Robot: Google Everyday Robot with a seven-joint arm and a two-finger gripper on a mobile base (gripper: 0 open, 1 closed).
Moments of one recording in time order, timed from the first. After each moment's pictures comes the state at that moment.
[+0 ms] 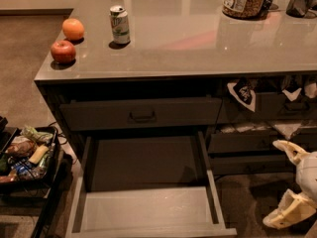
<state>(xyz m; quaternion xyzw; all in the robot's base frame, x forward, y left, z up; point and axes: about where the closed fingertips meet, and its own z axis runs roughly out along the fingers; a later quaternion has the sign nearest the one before) 0.355 -0.262 0.765 -0.53 0.79 0.09 0.30</state>
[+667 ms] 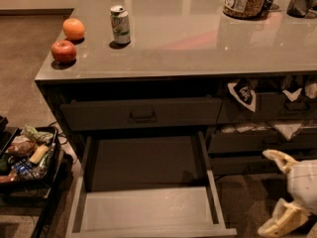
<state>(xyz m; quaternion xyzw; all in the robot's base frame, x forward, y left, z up) 0.346 -0.249 0.743 -0.55 0.77 0.12 0.29</state>
